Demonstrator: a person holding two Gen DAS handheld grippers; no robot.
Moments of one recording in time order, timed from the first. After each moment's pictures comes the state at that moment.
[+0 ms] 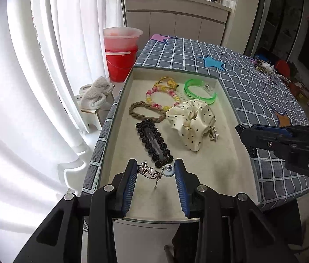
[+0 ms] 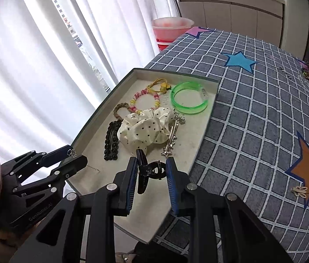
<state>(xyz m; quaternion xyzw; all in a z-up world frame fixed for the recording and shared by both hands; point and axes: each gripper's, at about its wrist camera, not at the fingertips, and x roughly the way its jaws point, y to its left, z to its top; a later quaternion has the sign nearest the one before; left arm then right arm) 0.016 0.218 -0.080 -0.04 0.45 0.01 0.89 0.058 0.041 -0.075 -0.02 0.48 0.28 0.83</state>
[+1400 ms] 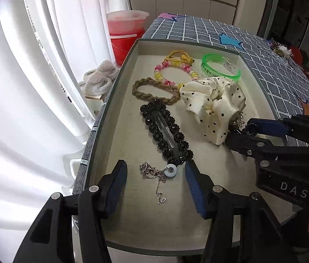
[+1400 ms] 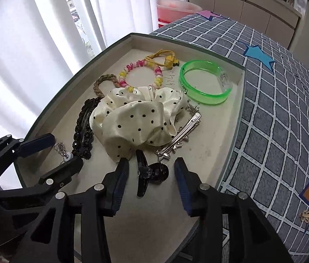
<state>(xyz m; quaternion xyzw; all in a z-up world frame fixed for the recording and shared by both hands) 0.052 0.216 -0.127 -0.02 0.50 0.04 0.87 0.091 0.088 -0.137 -0.11 0.51 0.25 0.82</state>
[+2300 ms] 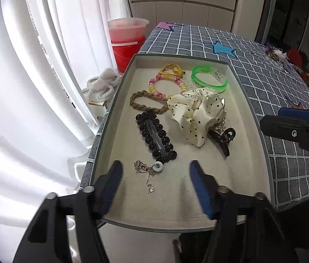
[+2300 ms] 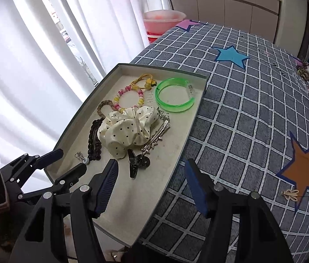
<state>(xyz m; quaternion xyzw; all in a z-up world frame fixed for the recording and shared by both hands) 0.032 0.200 -0.095 -0.01 0.48 0.04 0.87 0.078 0.033 -0.077 -0.04 0.50 0.24 0.83</state>
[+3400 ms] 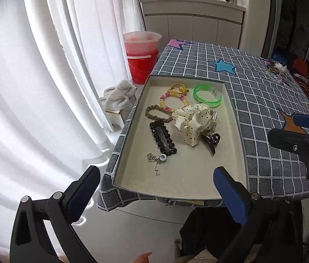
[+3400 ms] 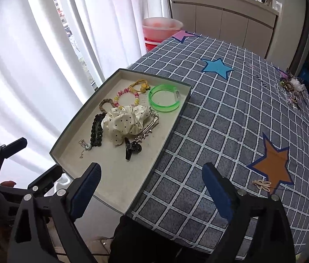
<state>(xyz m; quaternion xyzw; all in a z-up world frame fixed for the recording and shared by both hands) -0.020 0.186 -0.035 -0.01 0.45 0.09 0.89 0.037 0.013 -0.034 -0.08 0.48 0.22 0.85</state>
